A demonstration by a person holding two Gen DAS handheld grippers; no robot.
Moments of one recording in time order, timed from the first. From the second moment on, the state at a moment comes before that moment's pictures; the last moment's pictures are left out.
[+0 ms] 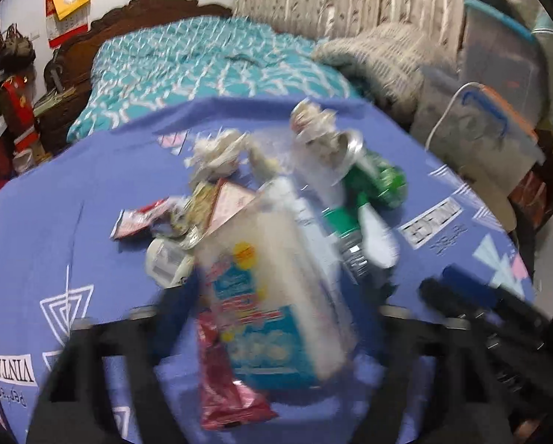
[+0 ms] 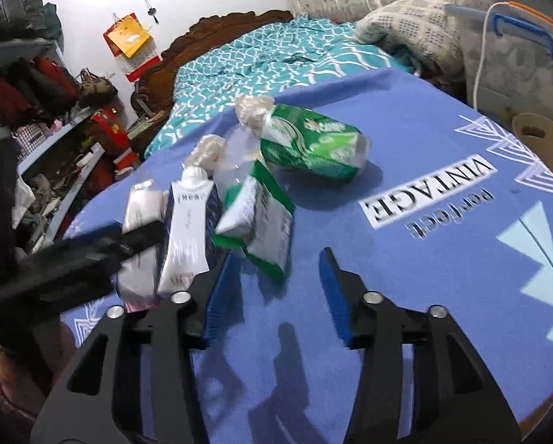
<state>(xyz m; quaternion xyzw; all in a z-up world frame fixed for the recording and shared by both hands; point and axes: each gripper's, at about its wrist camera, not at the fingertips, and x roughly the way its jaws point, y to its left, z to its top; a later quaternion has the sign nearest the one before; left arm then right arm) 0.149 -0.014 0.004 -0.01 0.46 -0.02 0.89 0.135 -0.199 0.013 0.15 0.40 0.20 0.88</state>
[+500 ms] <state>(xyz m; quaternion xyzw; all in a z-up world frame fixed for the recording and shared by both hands) 0.125 0.033 0.015 -0.03 0.43 0.03 0.90 0.183 -0.187 -0.005 0.18 0.44 0.22 0.85</state>
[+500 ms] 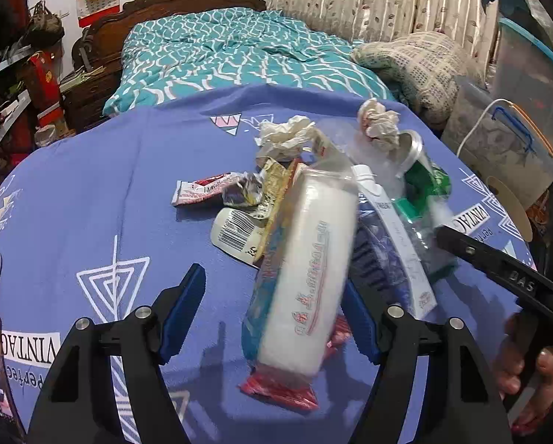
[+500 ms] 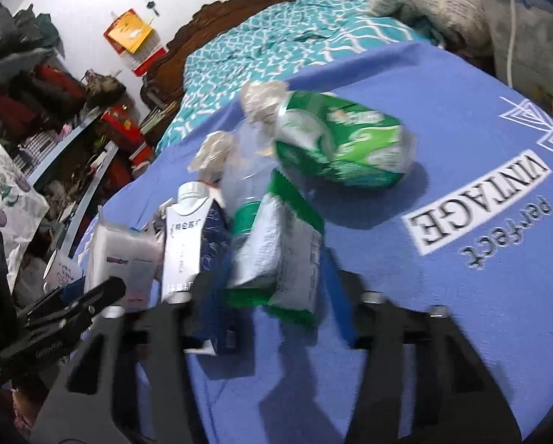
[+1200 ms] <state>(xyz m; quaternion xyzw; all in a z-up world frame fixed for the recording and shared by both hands) 0.210 -0.153 0.088 0.00 0.44 -0.27 0.85 0.169 -0.383 0.004 0.29 0.36 0.08 0.89</state>
